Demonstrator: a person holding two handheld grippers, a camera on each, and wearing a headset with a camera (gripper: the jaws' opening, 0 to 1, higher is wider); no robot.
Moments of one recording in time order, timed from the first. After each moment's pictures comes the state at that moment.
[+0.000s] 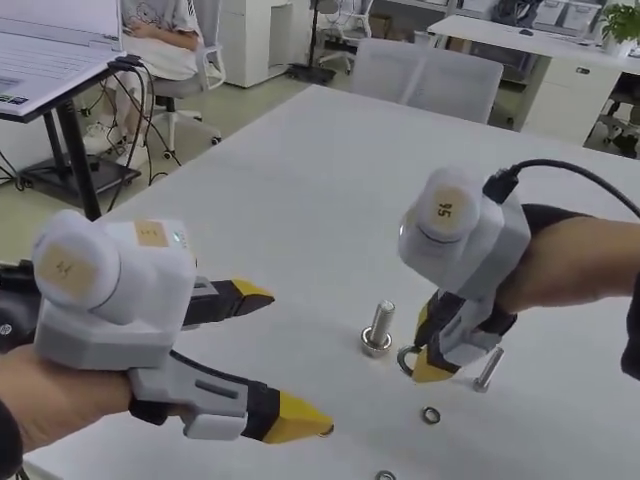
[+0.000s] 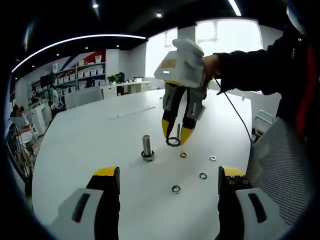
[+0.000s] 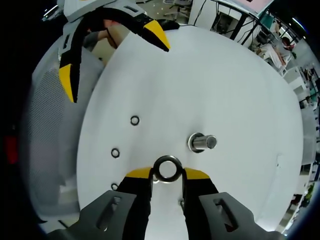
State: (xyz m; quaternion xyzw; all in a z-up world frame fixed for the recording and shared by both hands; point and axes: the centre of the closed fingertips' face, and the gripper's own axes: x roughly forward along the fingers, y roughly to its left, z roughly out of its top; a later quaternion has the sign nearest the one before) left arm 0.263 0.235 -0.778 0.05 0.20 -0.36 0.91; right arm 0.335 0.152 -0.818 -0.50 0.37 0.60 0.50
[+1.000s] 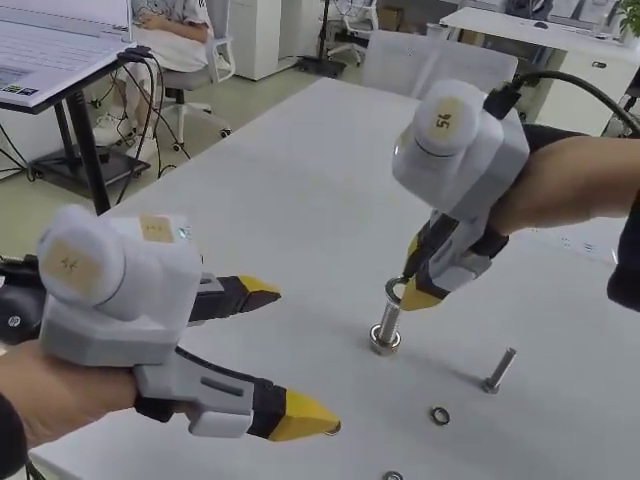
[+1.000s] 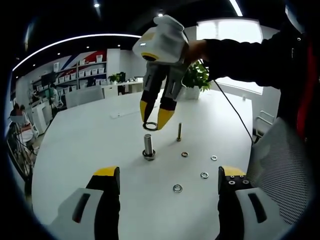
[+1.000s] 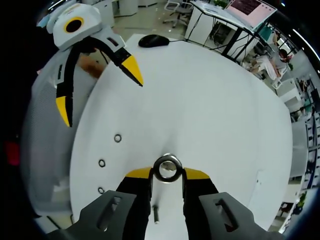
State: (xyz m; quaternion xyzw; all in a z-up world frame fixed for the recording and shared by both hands) left arm 0.262 0.237 -0.779 0.05 0.20 -0.36 0.91; right arm 0.364 0.192 -0.785 -0.52 0.33 0.61 0.51
